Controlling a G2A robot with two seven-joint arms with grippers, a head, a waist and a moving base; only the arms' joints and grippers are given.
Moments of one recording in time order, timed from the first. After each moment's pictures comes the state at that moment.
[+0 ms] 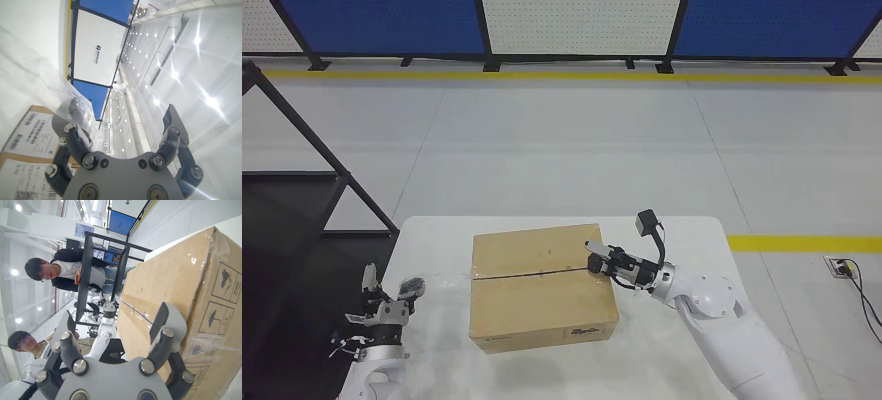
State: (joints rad) left arm 1.34 -1.17 -1.56 -1.58 -0.74 -0.36 0.02; right arm -0.64 -1.25 1.04 -1.12 0.31 -0.32 0.77
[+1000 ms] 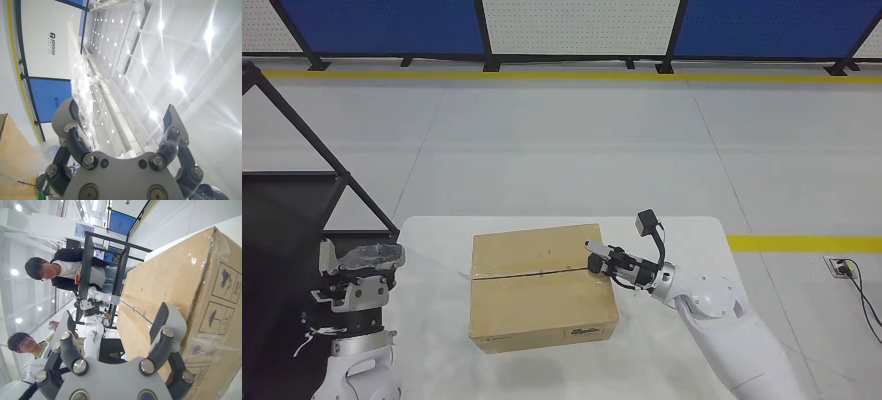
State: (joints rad) left arm 1.35 -1.20 -1.62 -1.84 -0.69 -0.40 0.03; right arm -0.64 -1.25 1.04 -1.12 0.31 -0.32 0.77
